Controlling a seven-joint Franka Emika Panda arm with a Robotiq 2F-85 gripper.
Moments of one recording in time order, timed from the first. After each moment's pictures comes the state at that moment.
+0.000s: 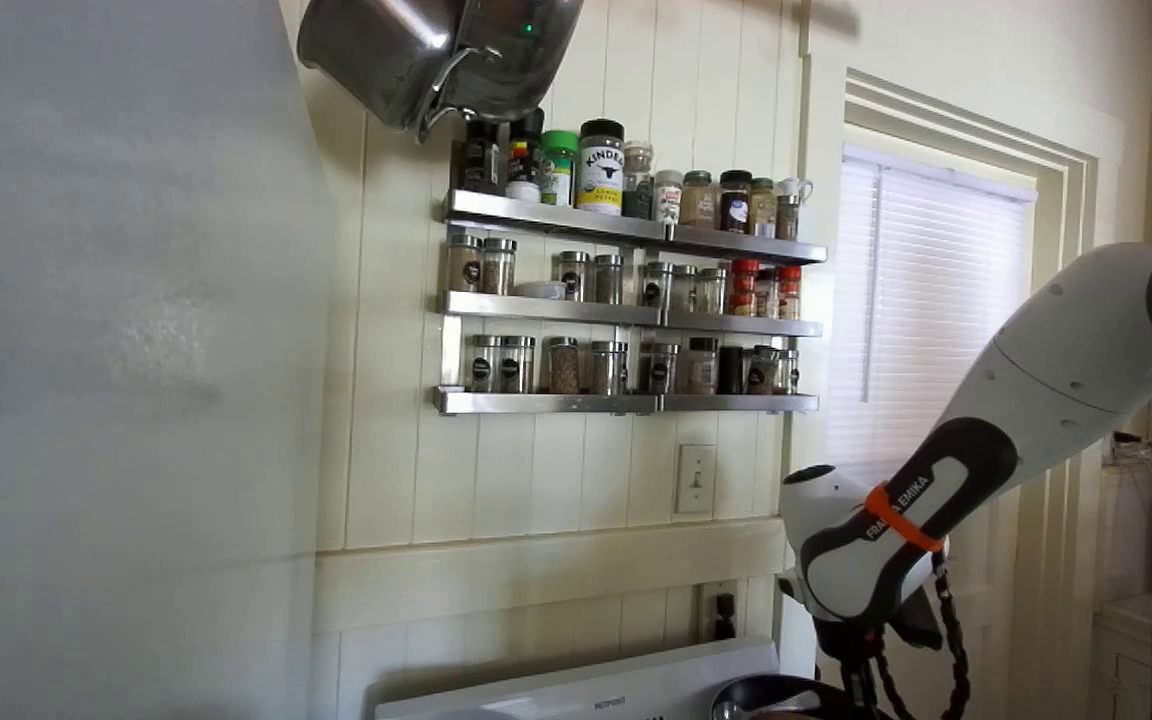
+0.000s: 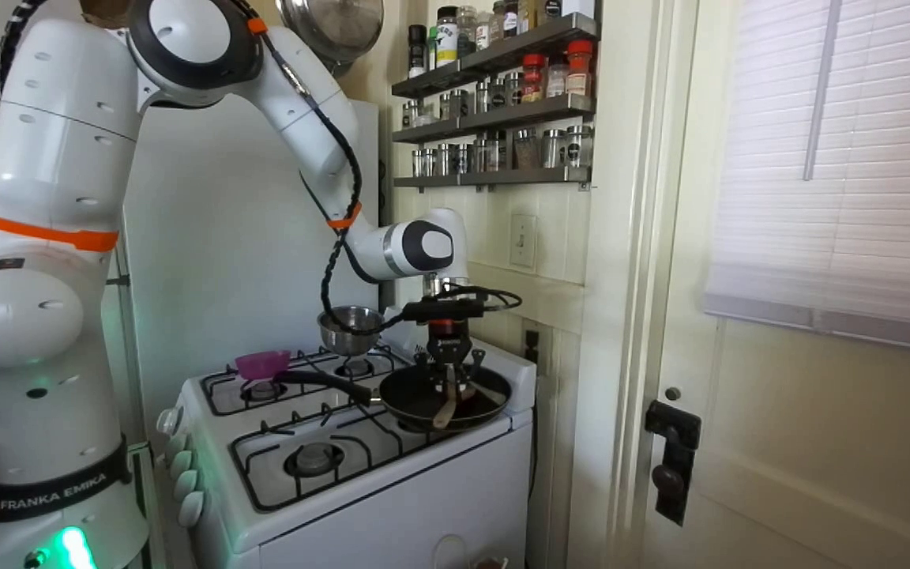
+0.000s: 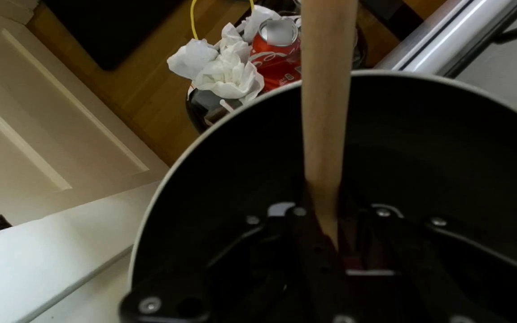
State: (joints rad) arm -0.02 0.25 -0.06 -2.21 -0.39 2.35 -0.55
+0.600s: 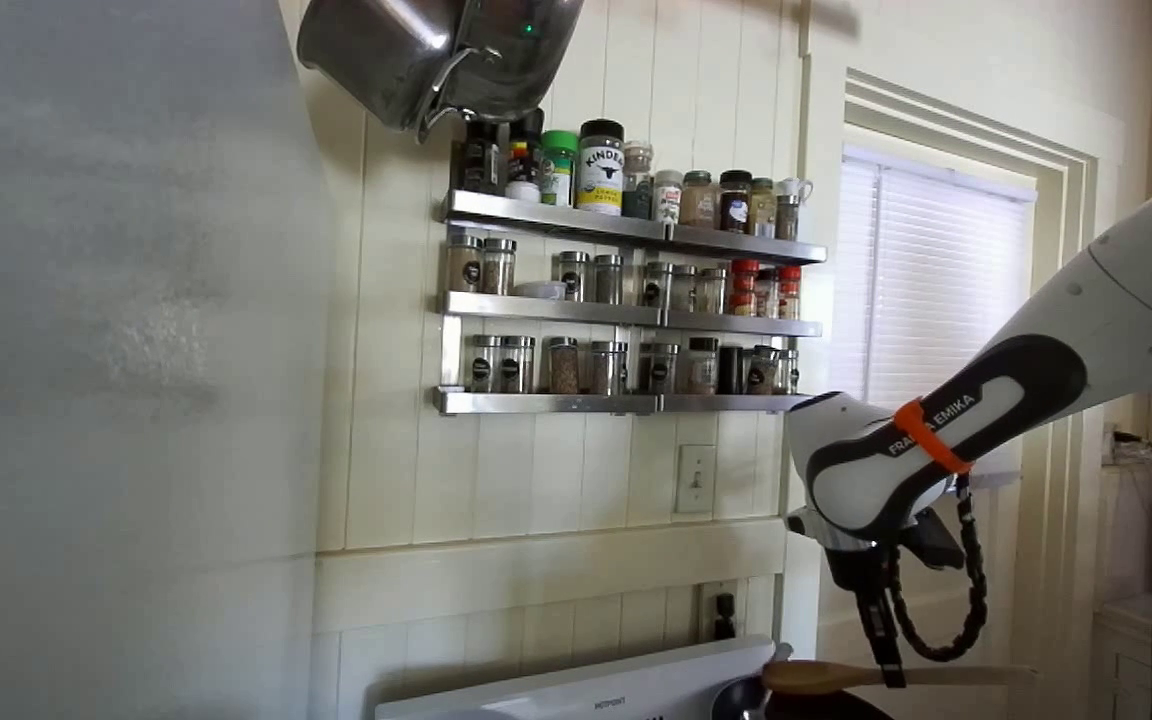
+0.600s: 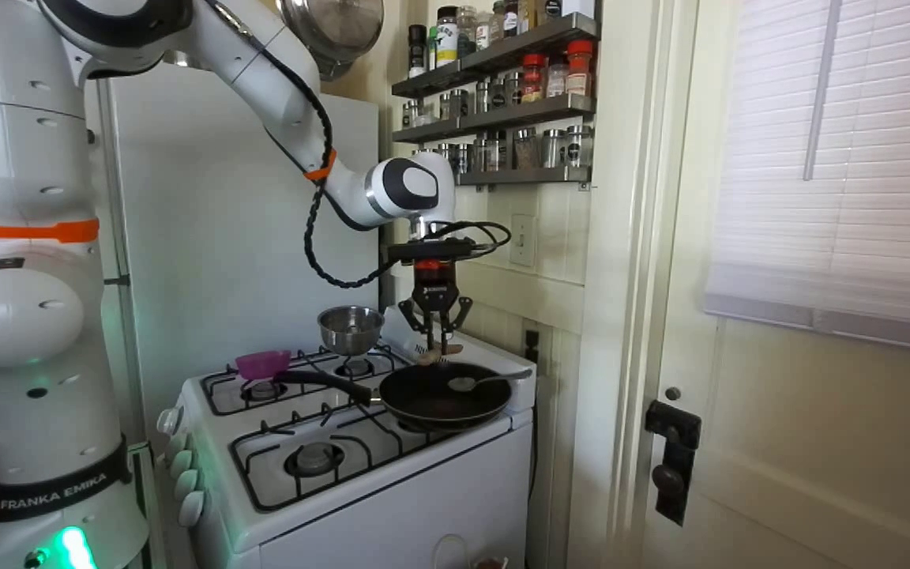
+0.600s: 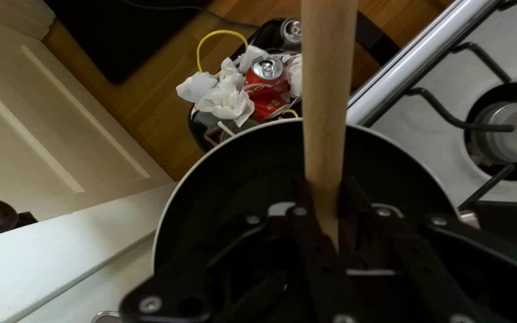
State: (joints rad) arm -0.02 0.02 -0.02 -2.23 -0.36 2.10 -0.62
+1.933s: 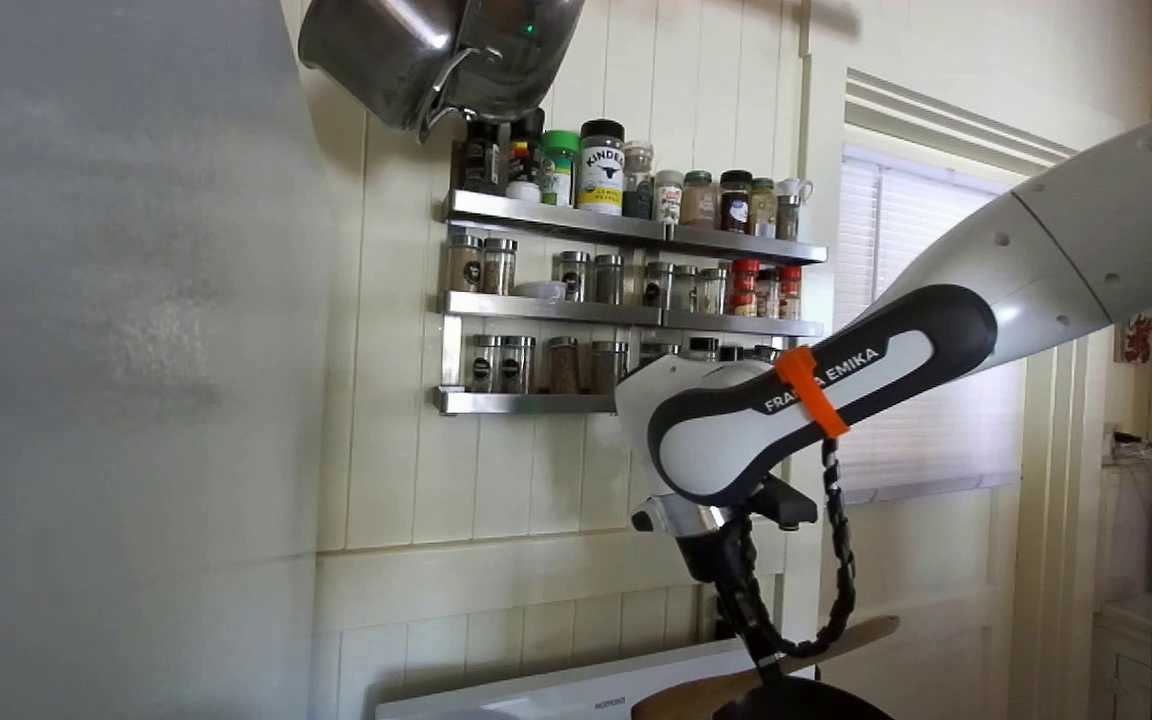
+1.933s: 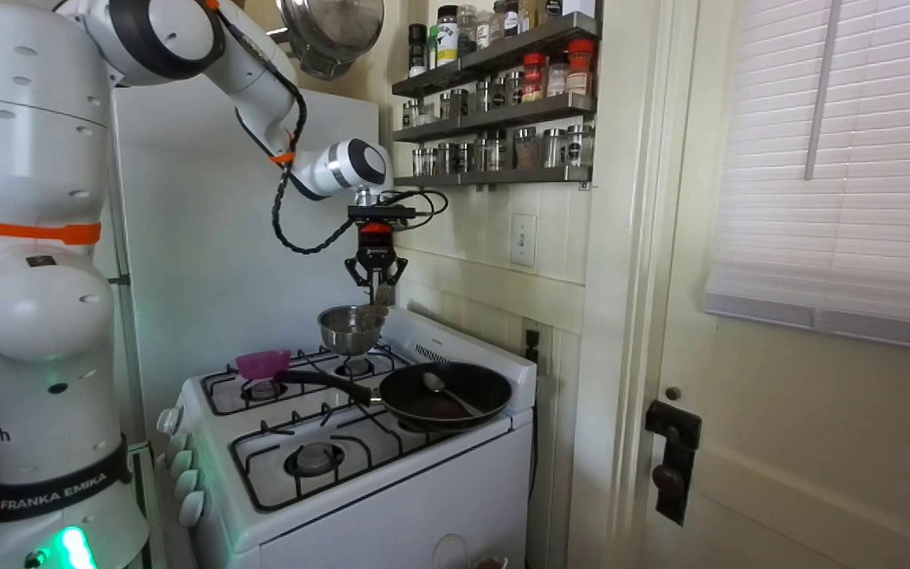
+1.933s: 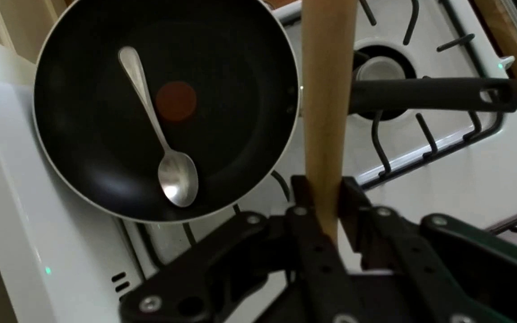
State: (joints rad) arm 0.20 0.12 0.21 -1.97 -0.35 1.74 -0.63
